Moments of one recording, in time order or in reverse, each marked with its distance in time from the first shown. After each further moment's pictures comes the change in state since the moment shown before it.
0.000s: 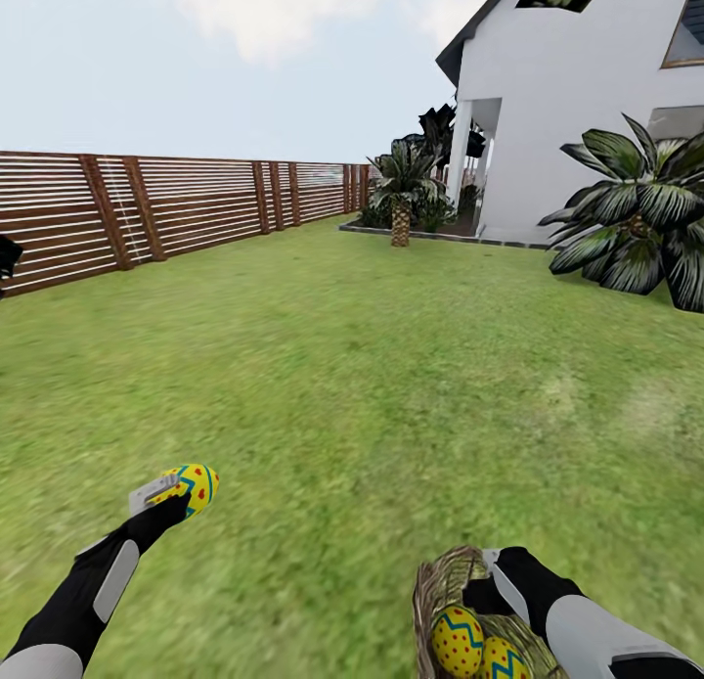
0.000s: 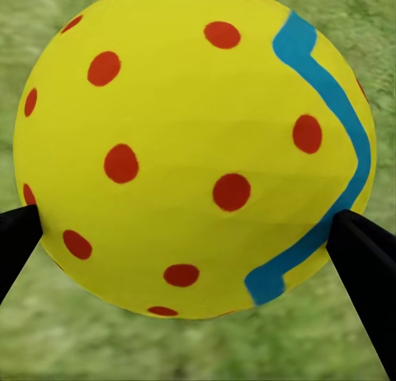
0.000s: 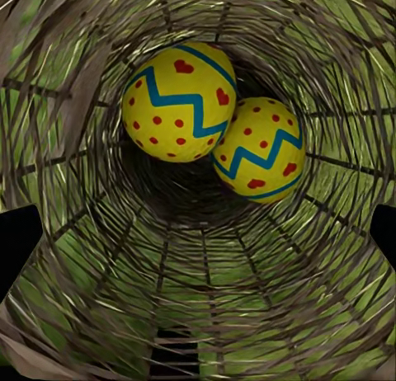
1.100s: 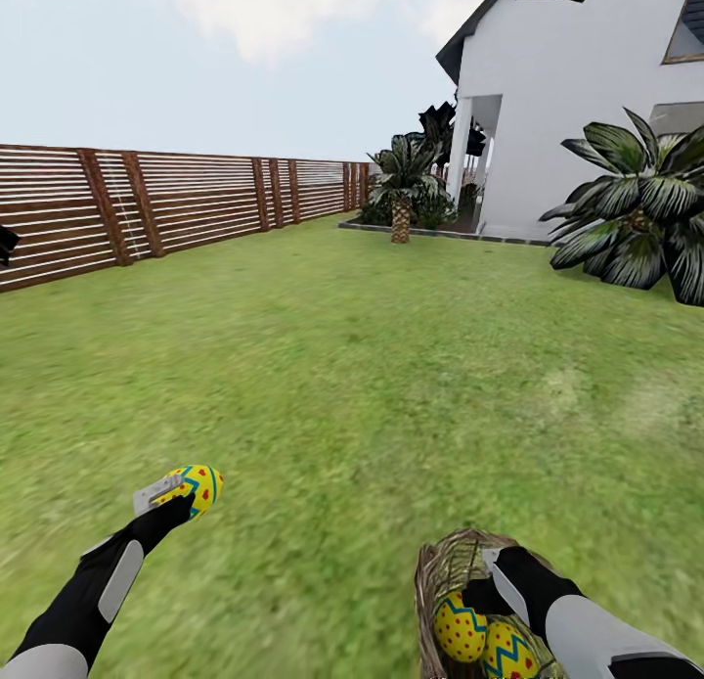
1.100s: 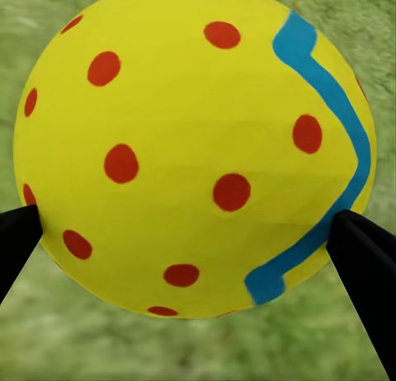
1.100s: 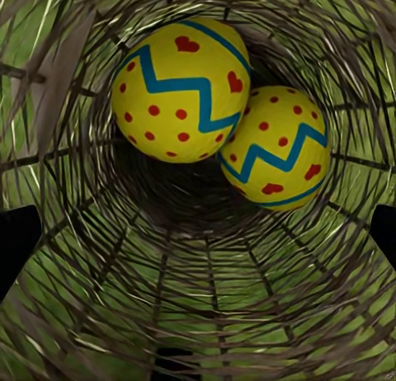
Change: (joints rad) left arm 0.000 -0.013 -0.002 0.002 0.000 0.000 0.000; right arm 0.000 0.002 0.001 0.000 0.000 0.000 0.000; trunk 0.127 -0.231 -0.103
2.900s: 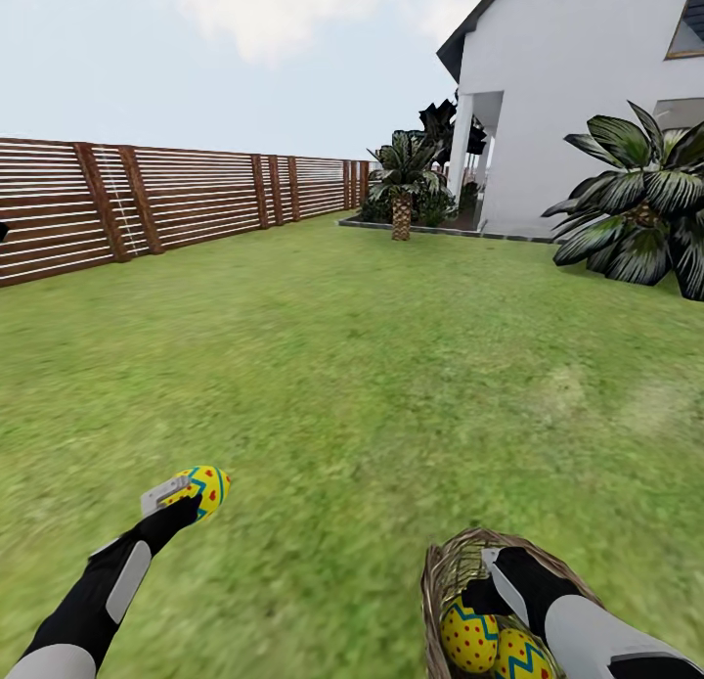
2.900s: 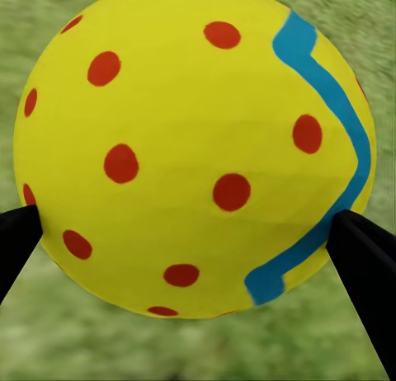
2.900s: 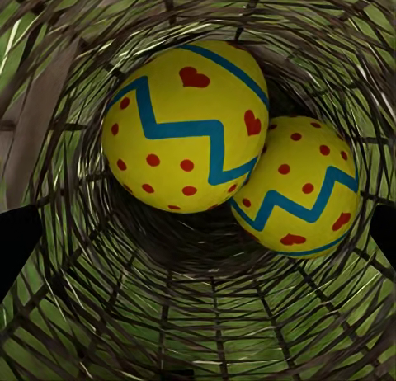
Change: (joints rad) left arm 0.001 -0.021 -0.002 0.002 -0.001 0.000 -0.002; right arm 0.000 0.002 0.000 0.000 0.001 0.000 0.000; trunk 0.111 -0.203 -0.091
